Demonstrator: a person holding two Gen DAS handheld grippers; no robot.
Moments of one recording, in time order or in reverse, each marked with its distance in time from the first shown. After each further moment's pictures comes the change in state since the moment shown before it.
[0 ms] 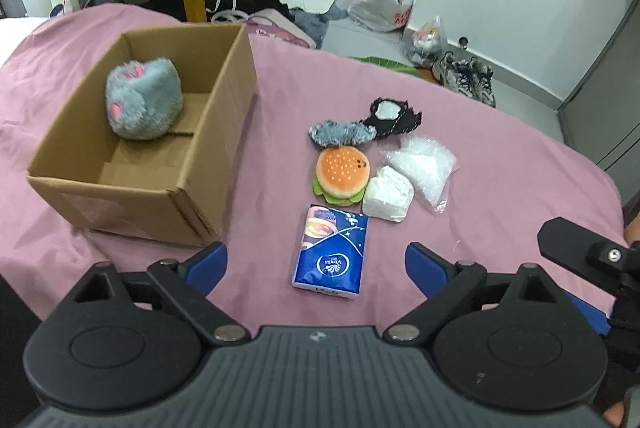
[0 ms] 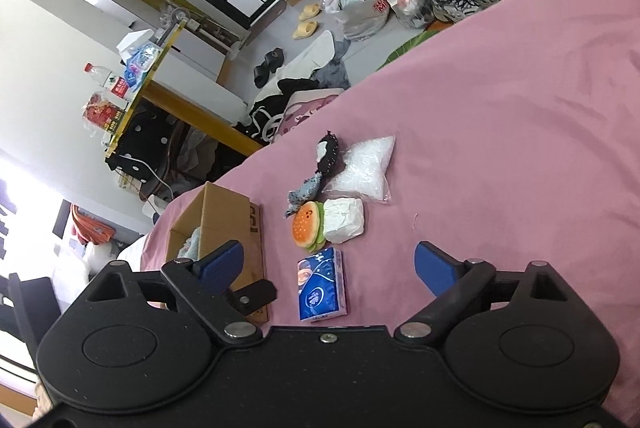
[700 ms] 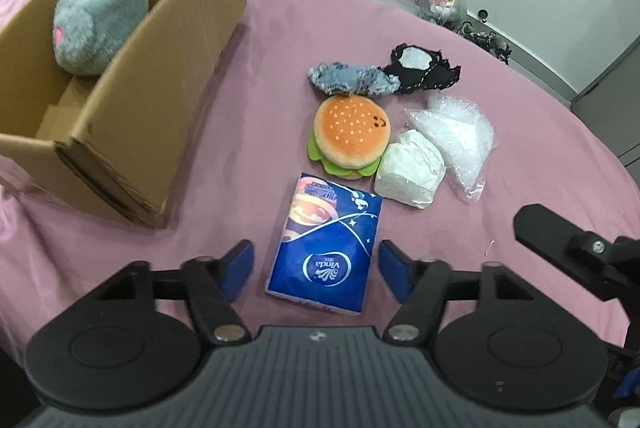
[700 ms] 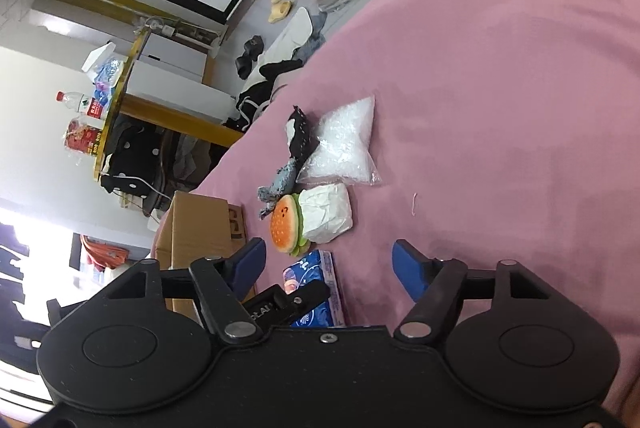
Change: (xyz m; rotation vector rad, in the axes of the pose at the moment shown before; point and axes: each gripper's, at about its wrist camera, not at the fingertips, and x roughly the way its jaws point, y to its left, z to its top) left arm 0.075 0.004 -0.002 -0.090 0.130 -0.025; right arm 0.063 -0.031 0.000 0.176 0.073 0.035
